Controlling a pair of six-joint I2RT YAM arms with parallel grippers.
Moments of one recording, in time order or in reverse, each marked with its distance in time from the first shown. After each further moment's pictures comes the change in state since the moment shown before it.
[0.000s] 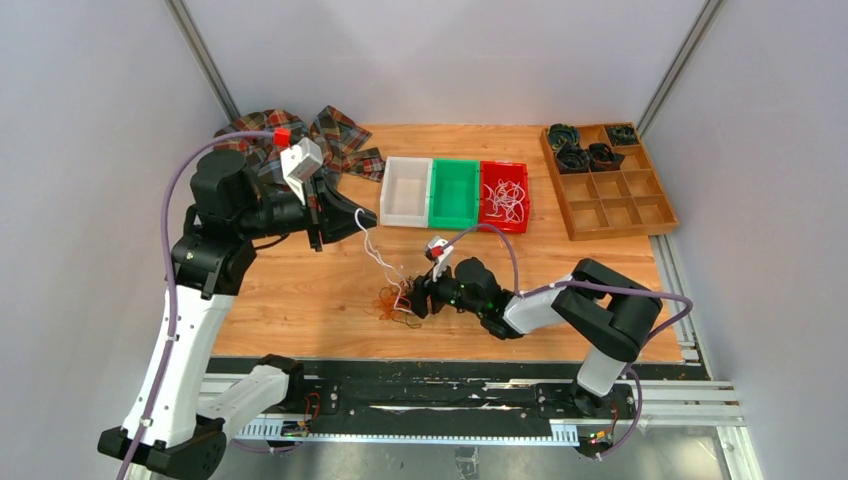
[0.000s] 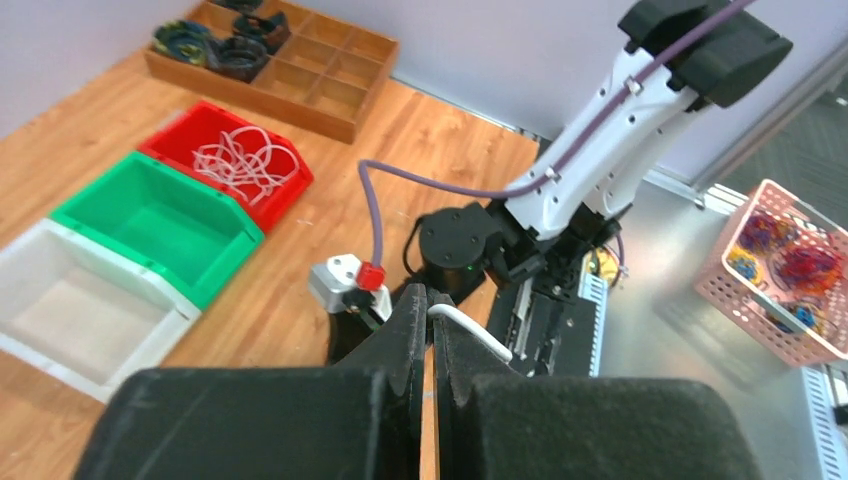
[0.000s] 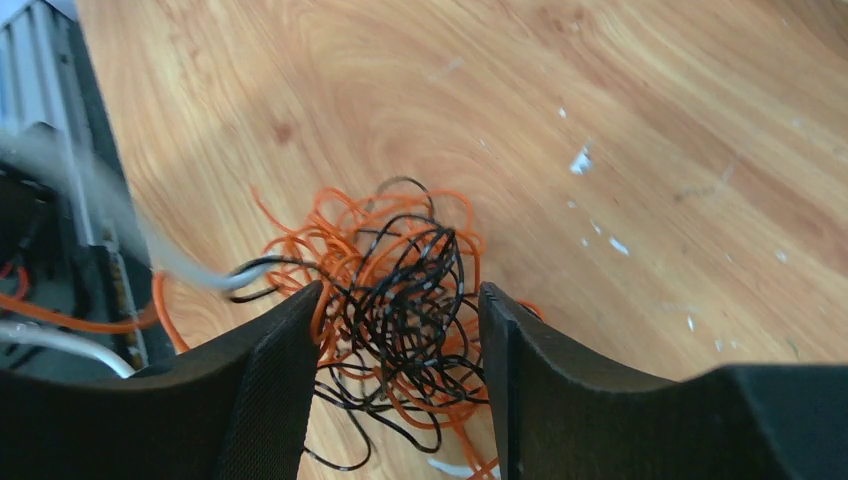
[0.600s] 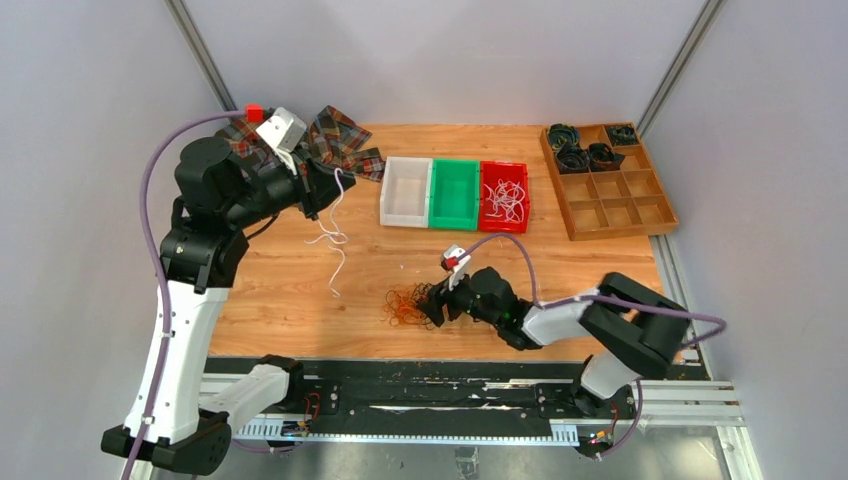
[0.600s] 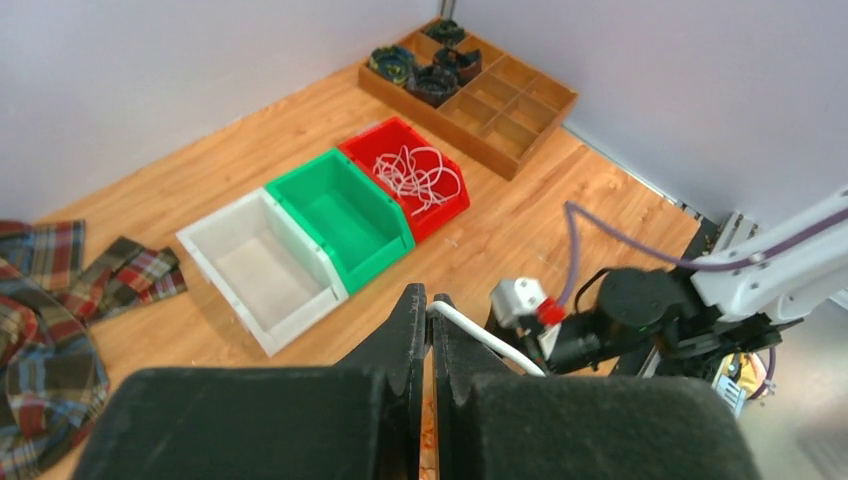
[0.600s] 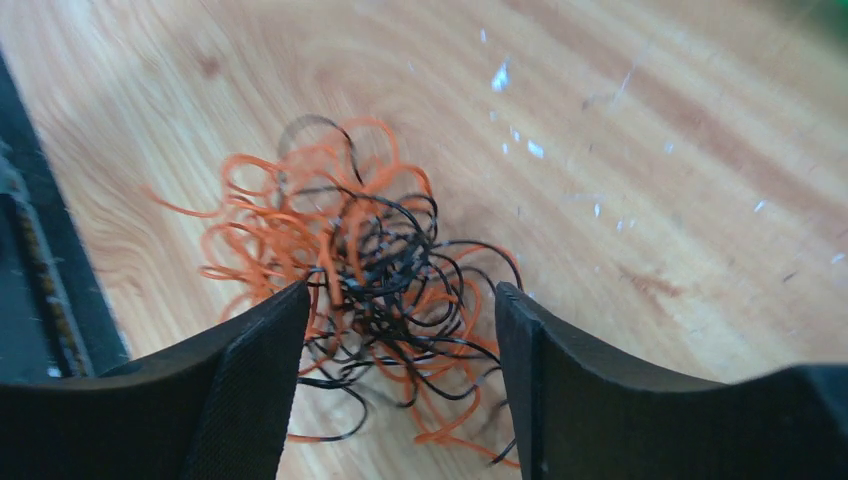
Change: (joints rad) left arm 0.044 0.041 0.148 -0.015 -0.350 -0.011; right arm 0.000 -0.080 -0.159 -0.009 0.121 -0.084
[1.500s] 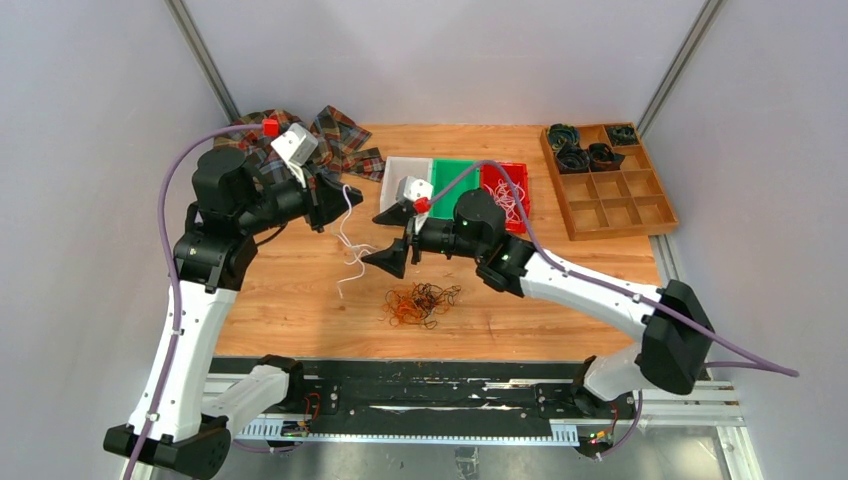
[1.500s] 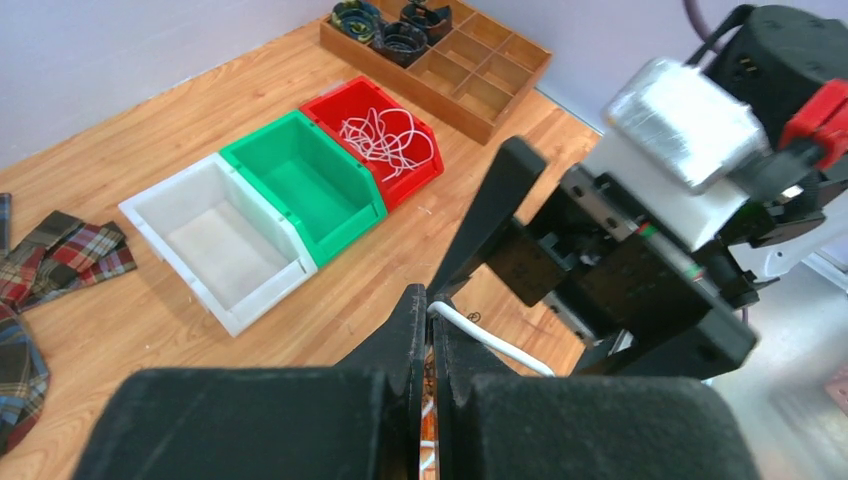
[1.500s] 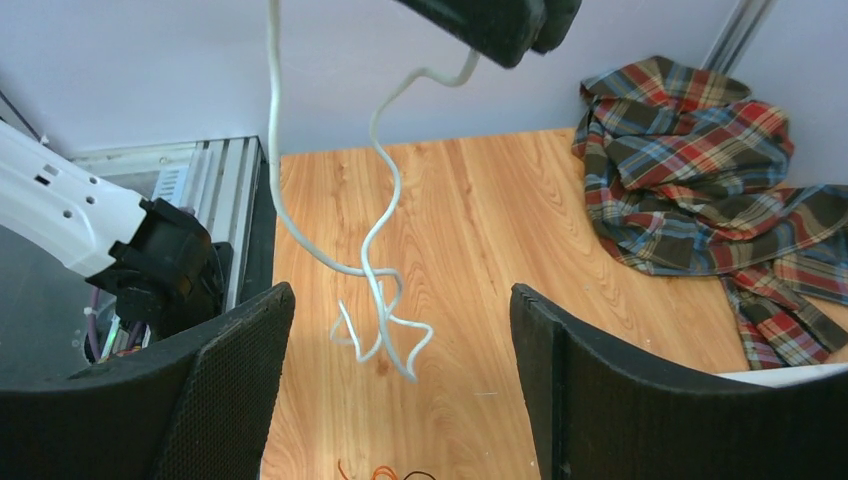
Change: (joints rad) left arm 0.003 -0.022 -0.143 0.024 0.062 0.009; right arm 0.000 -0.215 0.671 -0.488 -0.412 -0.235
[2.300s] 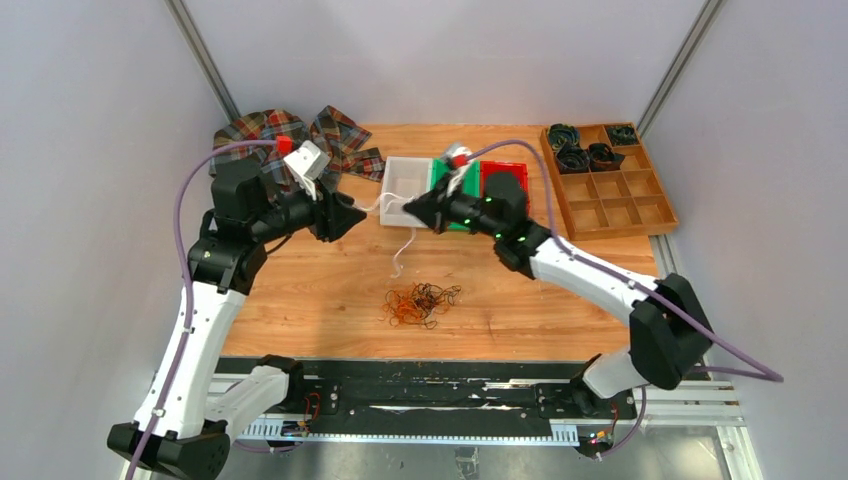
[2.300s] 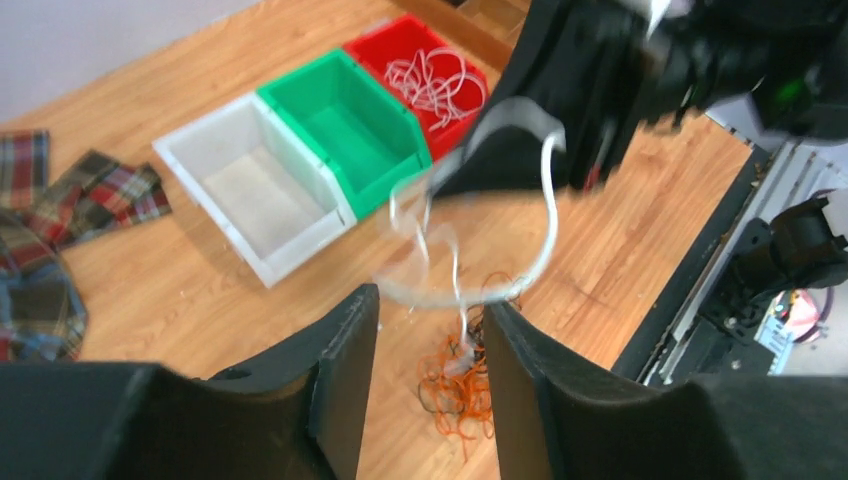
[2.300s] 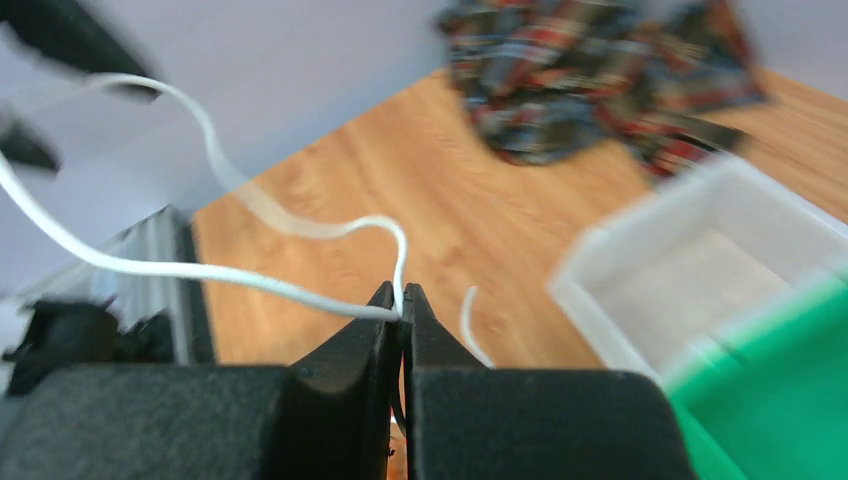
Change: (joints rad) left arm 0.000 -0.024 -0.114 0.008 -0.071 0.087; right arm -0.174 0.077 -0.019 0.030 0.039 0.229
